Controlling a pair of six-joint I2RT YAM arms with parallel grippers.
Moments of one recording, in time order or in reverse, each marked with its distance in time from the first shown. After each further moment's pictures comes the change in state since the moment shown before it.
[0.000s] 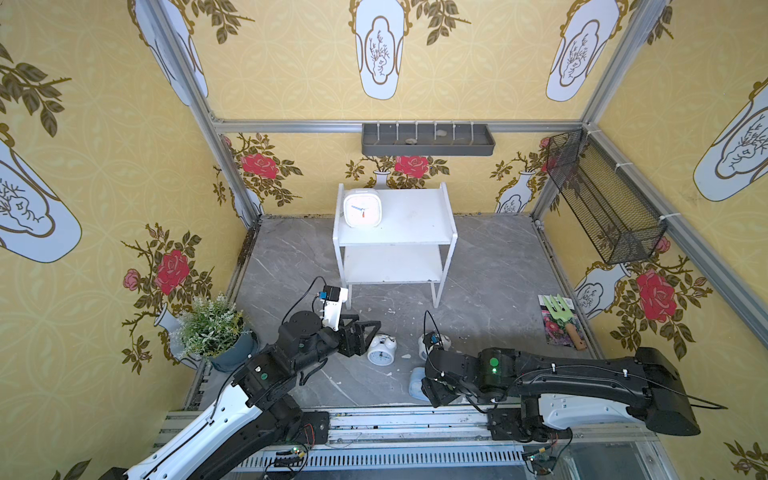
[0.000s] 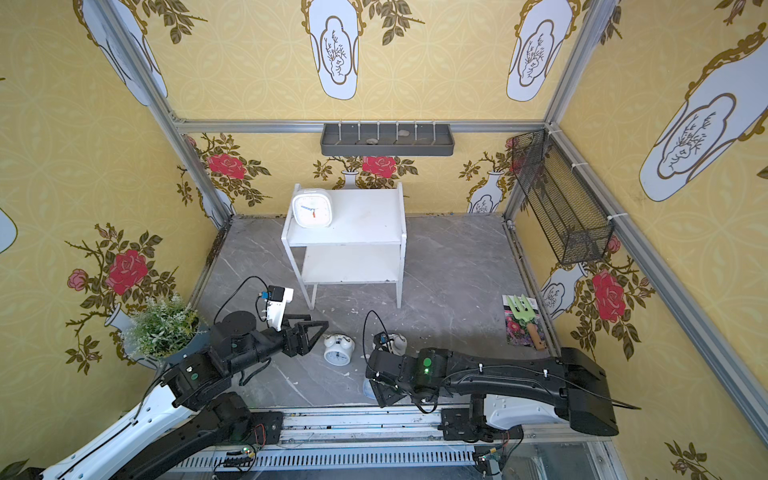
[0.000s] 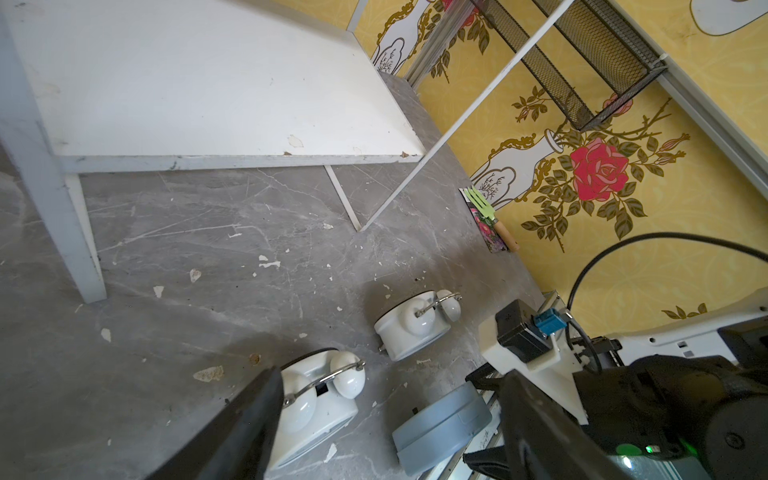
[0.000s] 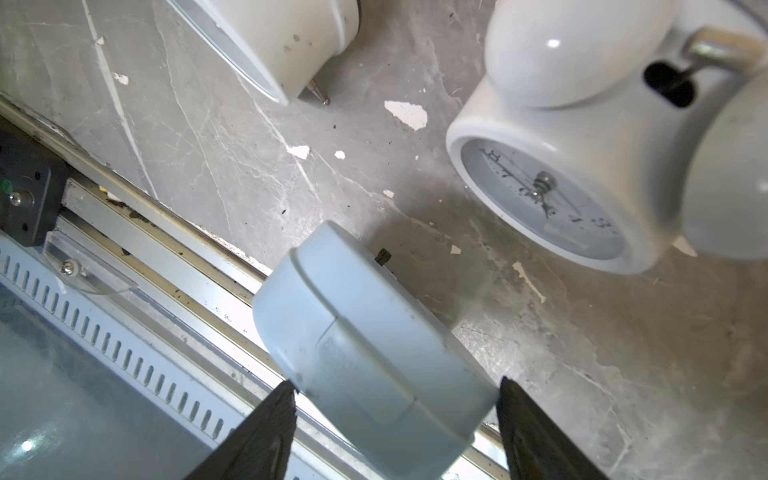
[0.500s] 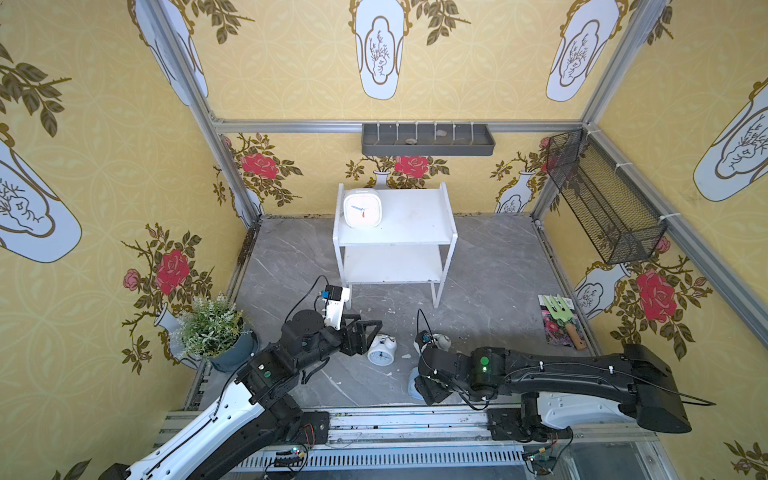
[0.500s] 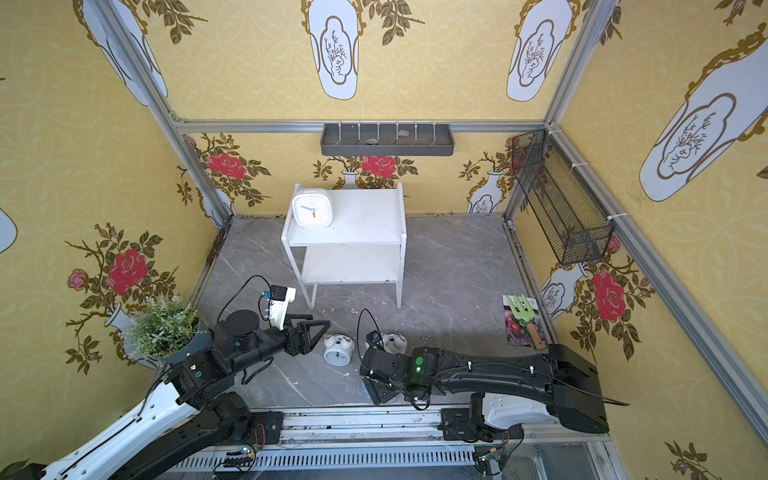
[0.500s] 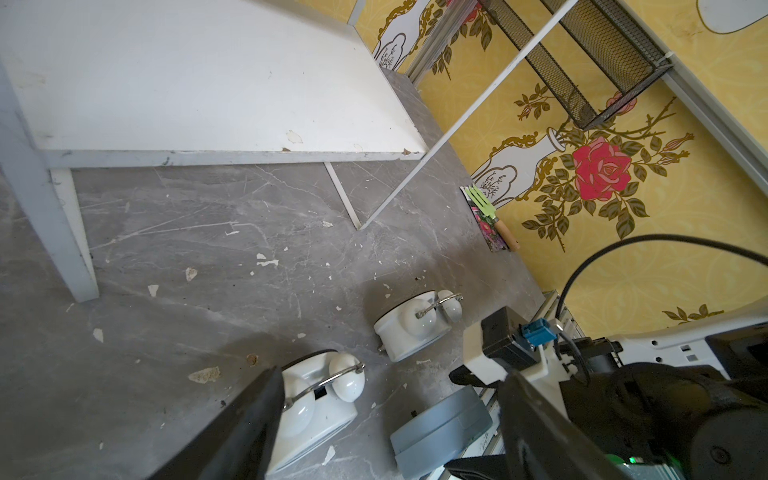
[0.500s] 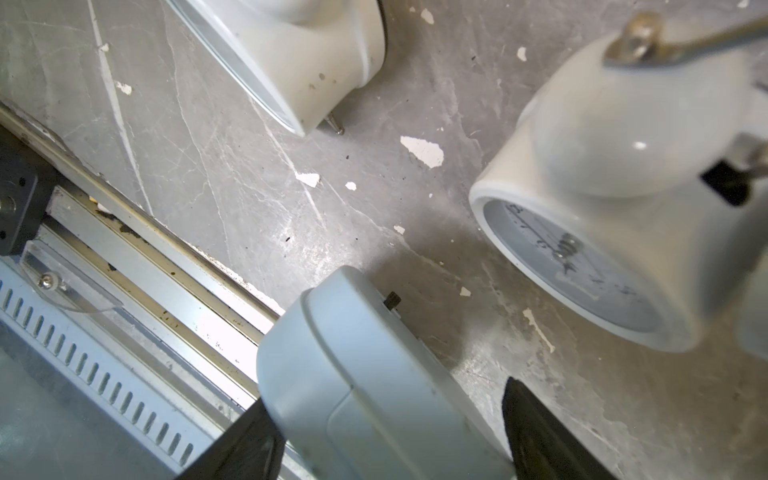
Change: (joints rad) left arm 0.000 0.014 -0.005 0.023 0.004 -0.007; right arm -0.013 0.069 0.000 0.093 0.016 -0.089
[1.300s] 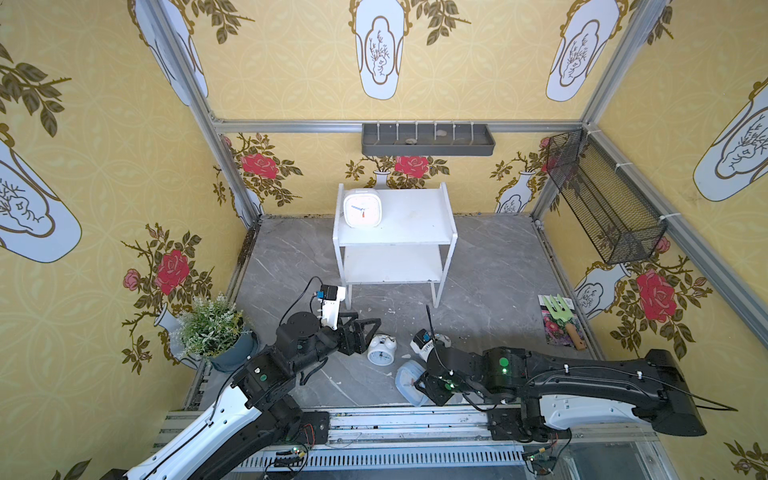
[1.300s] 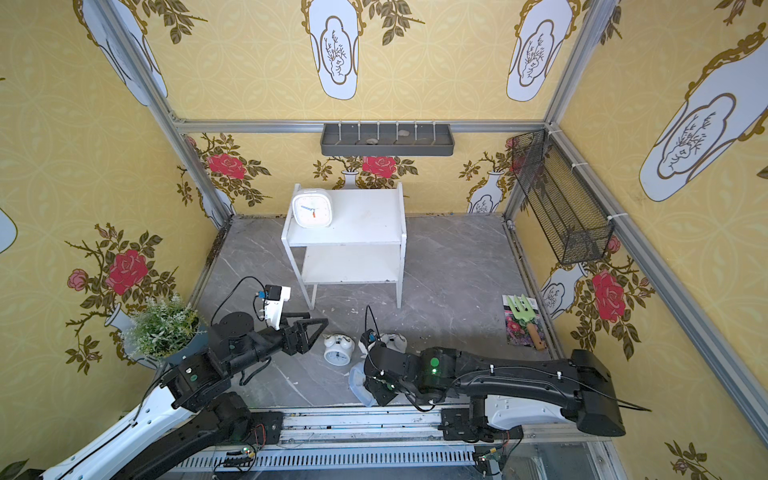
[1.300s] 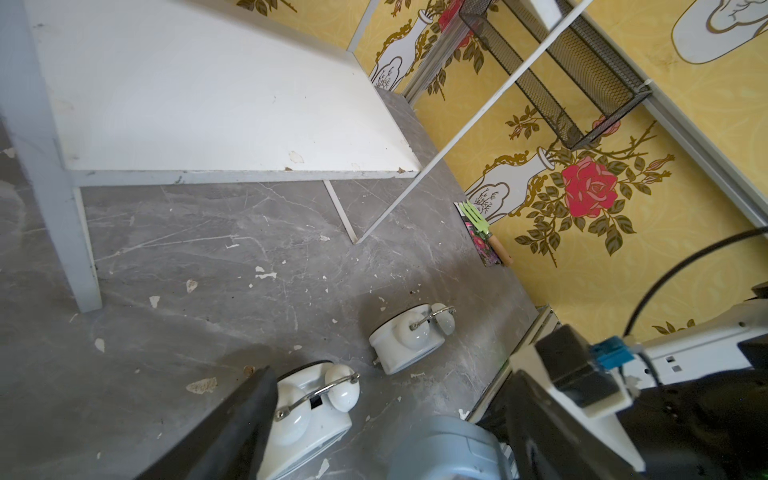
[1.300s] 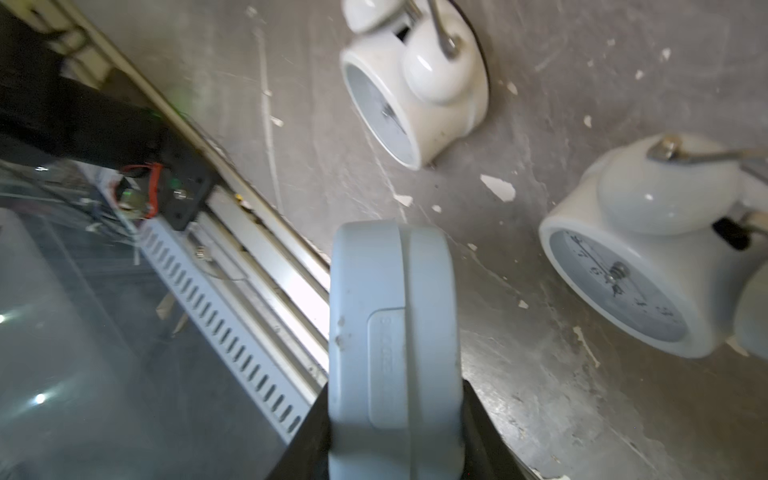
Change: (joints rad) left arm 0.000 -0.055 -0.001 0.004 -0.025 -0.018; right arm 0.044 -0.151 0.072 -0.008 -0.054 -0.047
